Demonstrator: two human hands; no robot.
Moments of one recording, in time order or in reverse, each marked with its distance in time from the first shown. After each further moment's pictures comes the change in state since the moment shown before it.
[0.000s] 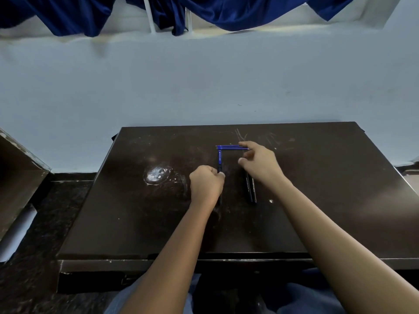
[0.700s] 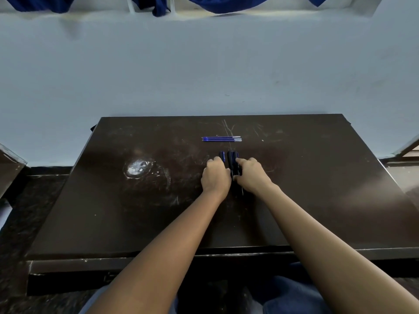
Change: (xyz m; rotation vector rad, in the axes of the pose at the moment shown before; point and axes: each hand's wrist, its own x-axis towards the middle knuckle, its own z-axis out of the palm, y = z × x) left_hand 0.019 0.000 0.075 0.345 -0.006 0.261; right_hand 0.000 0.051 0.015 -0.322 -0.196 0.097
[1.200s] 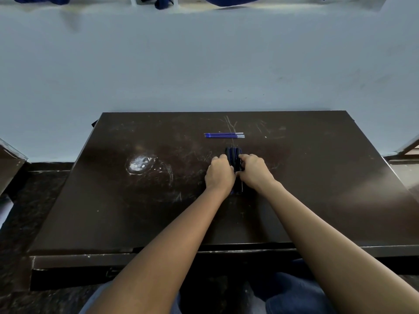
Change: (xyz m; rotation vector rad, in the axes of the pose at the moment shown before) left_hand 0.003 -0.005 0.006 -0.011 -0.041 0.062; right_hand 0.005 0.000 0.004 -0.019 0.060 -0.029
